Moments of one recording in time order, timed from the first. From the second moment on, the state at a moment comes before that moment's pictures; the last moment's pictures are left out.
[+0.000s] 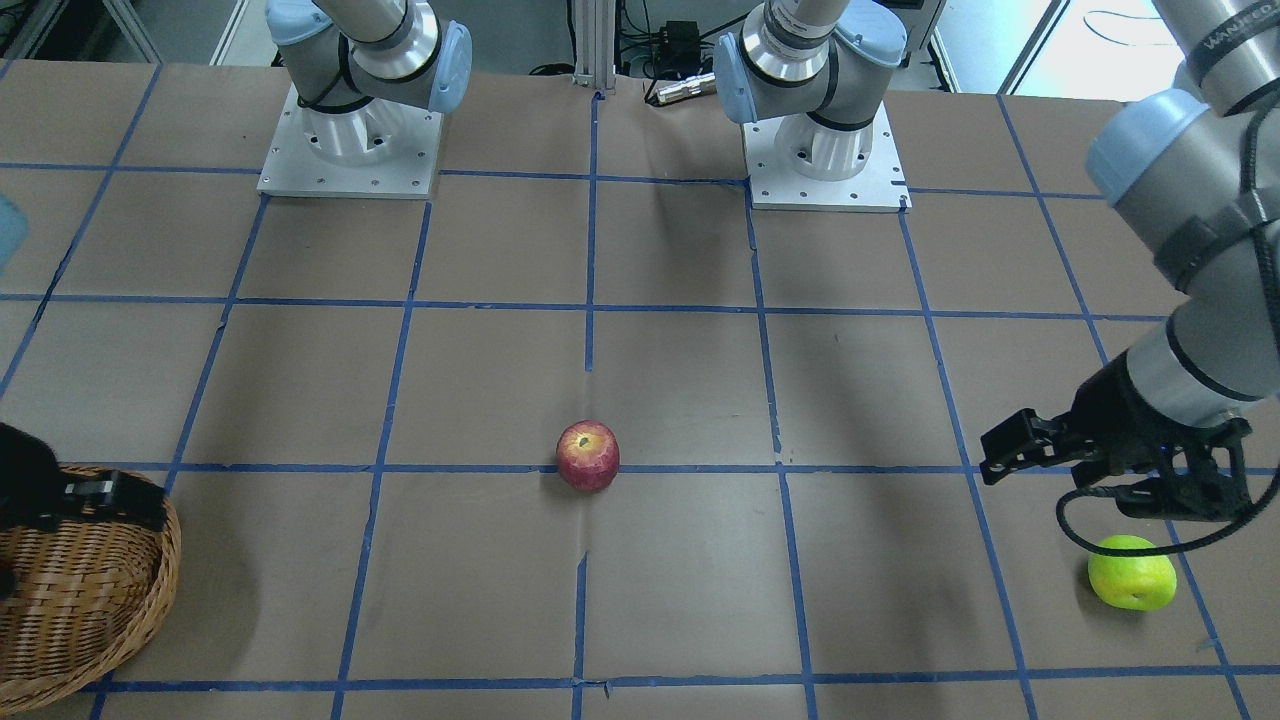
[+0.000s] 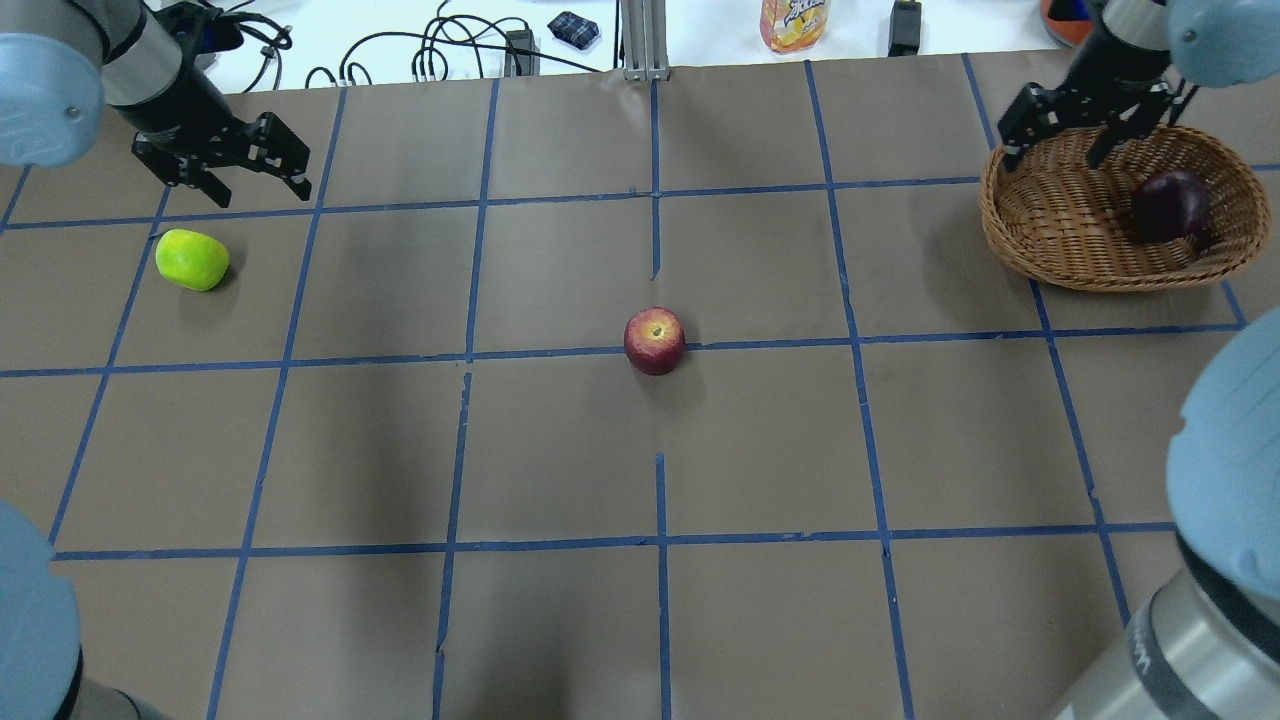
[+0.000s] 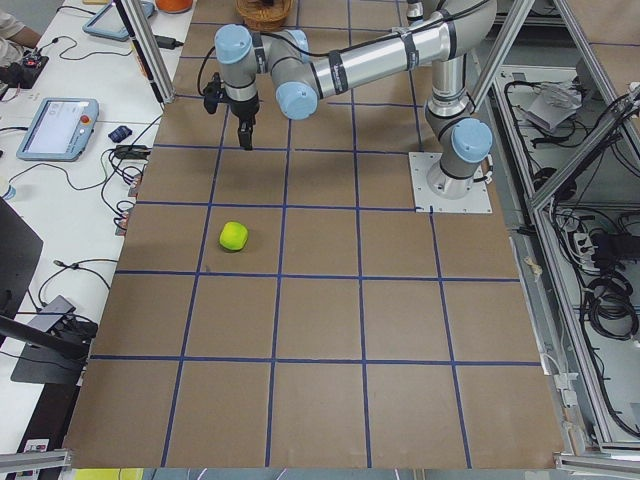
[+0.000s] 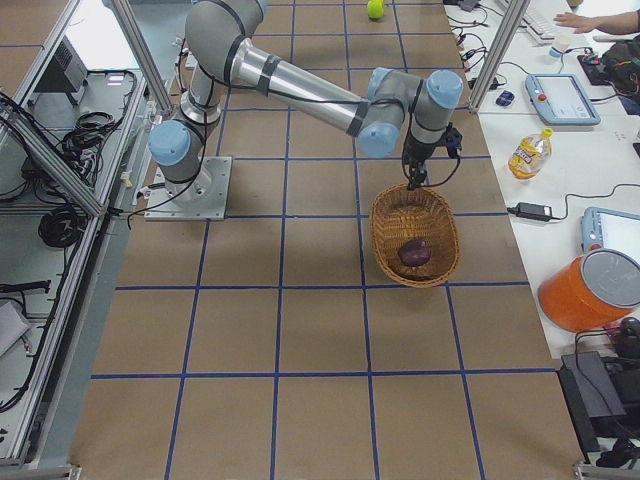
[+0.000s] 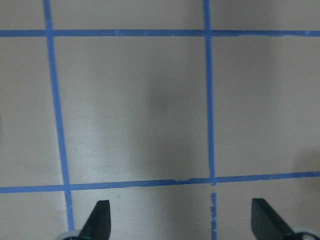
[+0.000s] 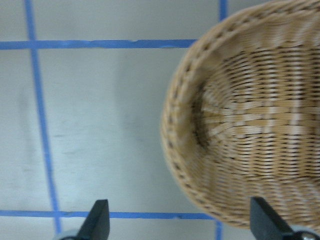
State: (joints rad) left arm -1.25 -1.93 -1.46 -1.30 1.49 0.35; right arm 1.34 -1.10 1.34 -1.75 -1.54 -0.23
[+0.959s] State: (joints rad) left arm -1.07 -2.19 -1.43 -0.96 1.56 0.87; right arm 1.79 -1.05 1.46 -1.92 -1.39 0.32
